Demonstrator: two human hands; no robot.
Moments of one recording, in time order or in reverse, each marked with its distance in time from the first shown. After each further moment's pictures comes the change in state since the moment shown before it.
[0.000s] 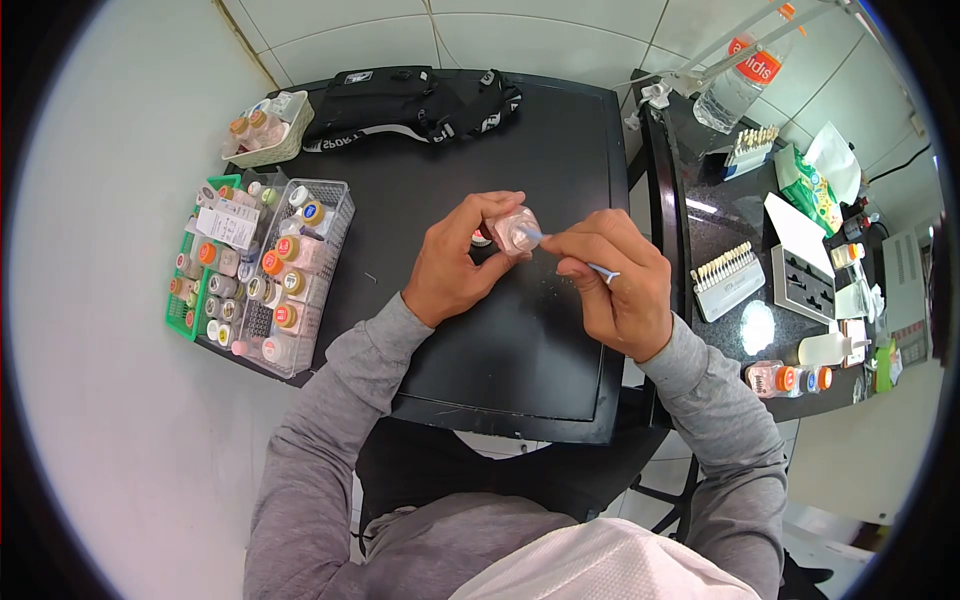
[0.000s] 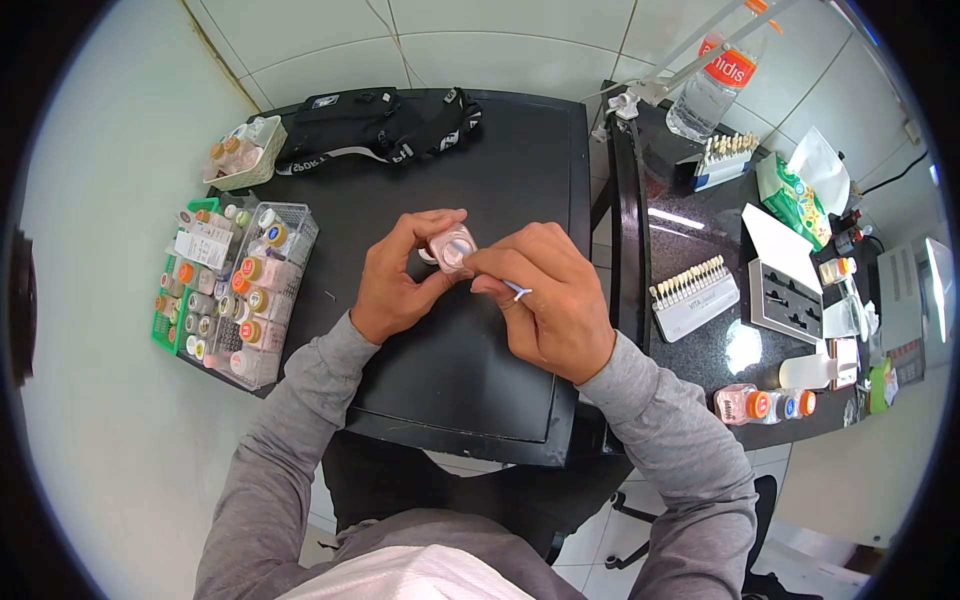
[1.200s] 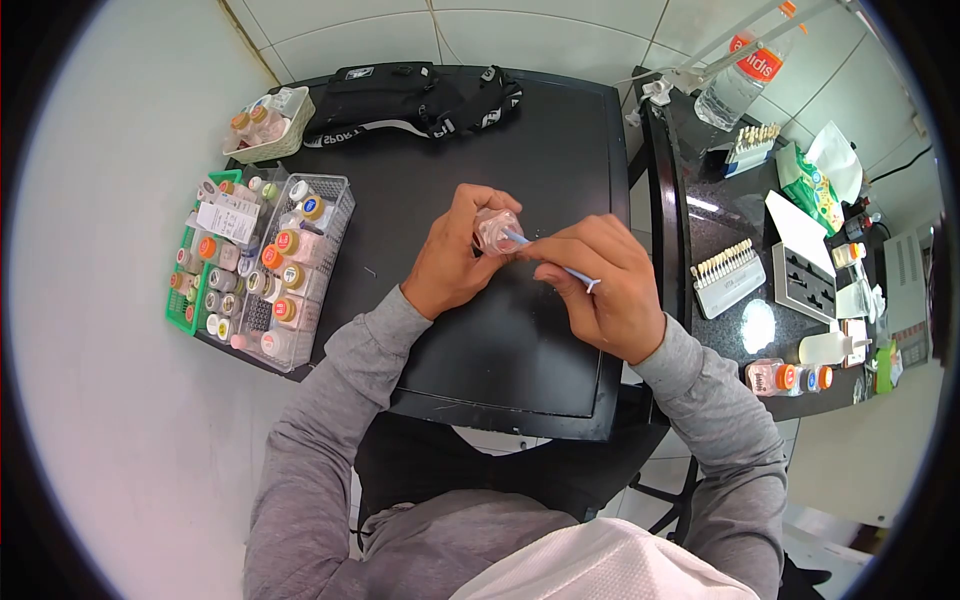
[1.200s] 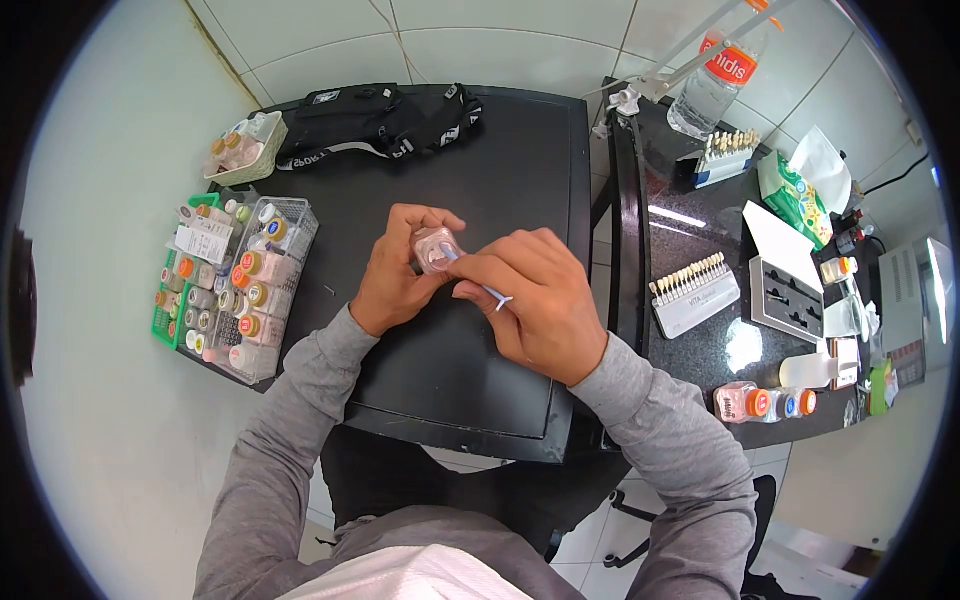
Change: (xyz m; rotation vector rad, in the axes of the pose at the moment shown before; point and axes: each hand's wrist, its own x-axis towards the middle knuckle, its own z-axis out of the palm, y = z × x) left_hand -0.007 -0.016 0.000 -0.119 -0.128 -0.092; right_hand 0.002 -0.006 0.004 -0.078 -0.021 -0.074
